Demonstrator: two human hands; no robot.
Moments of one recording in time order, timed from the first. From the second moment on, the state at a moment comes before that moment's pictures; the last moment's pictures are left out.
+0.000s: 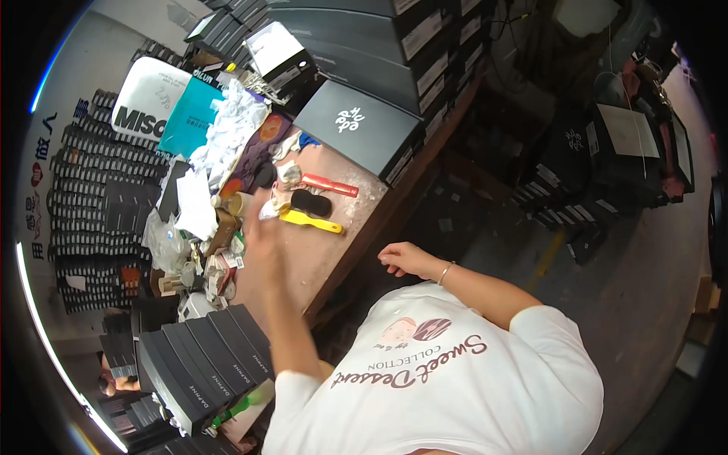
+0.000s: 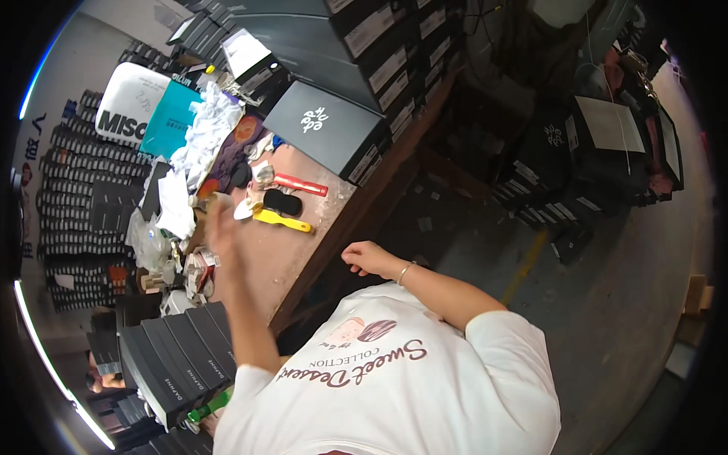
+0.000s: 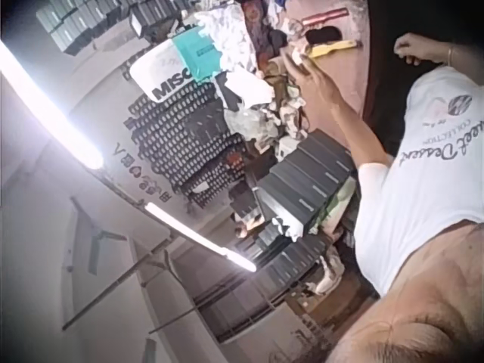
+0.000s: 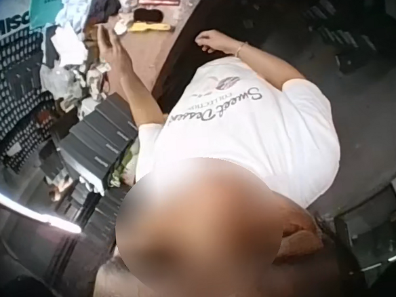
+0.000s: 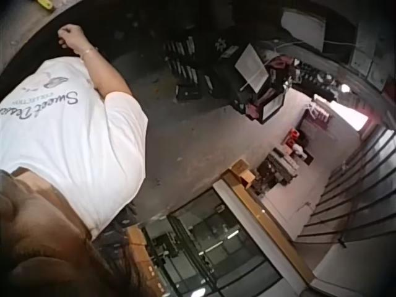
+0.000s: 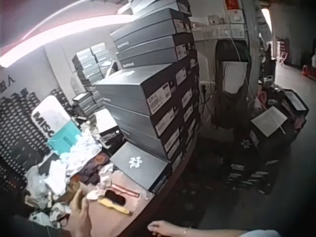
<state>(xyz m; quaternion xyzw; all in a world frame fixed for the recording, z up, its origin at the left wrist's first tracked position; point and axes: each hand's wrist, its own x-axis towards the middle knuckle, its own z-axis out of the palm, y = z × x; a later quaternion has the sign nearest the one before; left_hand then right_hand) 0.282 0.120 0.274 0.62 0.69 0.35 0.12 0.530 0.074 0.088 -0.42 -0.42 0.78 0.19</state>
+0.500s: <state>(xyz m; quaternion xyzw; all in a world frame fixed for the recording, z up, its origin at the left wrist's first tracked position) -0.180 -0.310 0.421 0.26 0.90 0.33 0.13 0.177 -0.014 0.229 0.04 -0.71 0.67 0.23</state>
